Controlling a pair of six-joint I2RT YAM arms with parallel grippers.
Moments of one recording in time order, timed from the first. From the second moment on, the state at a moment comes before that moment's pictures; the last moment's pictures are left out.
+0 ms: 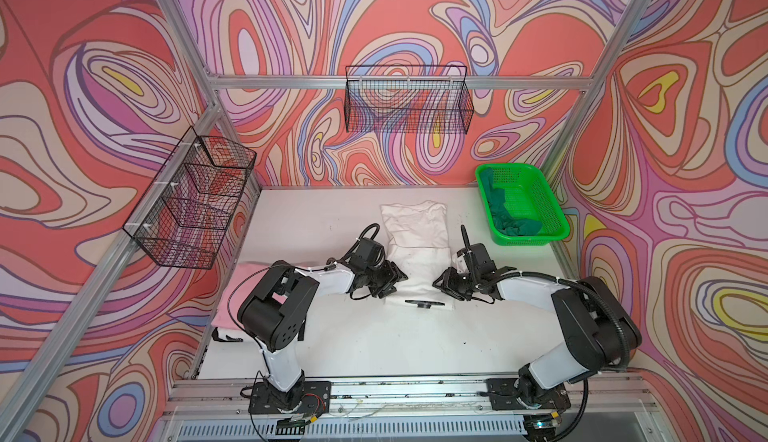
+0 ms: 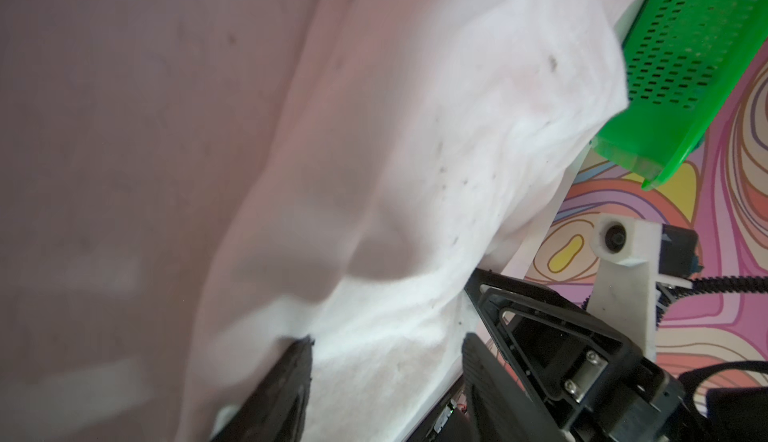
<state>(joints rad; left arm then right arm) -0.57 1.76 0.84 0.01 0.51 -1.19 0.39 1.54 0.66 -0.12 -0.40 0.81</state>
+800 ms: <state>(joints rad) -0.78 1.10 0.61 -0.33 0.29 -1.30 0.64 0.95 0.49 -0.49 -0.27 1.02</state>
